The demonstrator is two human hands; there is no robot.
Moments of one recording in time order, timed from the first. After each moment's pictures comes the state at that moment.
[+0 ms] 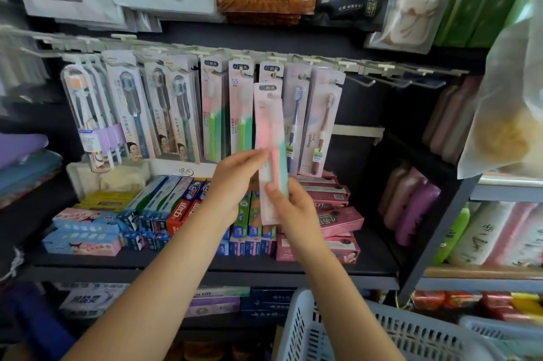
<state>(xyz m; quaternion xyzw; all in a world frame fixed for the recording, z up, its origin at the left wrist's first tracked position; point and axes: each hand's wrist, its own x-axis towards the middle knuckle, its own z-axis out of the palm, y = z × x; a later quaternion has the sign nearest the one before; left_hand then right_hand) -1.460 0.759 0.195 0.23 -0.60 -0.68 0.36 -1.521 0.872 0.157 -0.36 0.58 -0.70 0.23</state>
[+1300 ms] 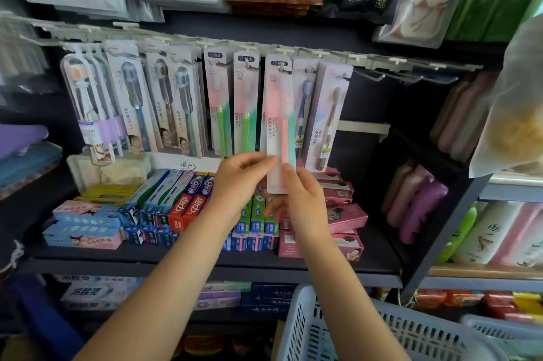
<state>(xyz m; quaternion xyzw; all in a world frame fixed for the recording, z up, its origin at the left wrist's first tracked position) -1.456 0.762 0.184 0.22 -0.65 -0.61 0.38 -1.517 0.865 0.172 -0.29 0.58 -0.73 0.21</state>
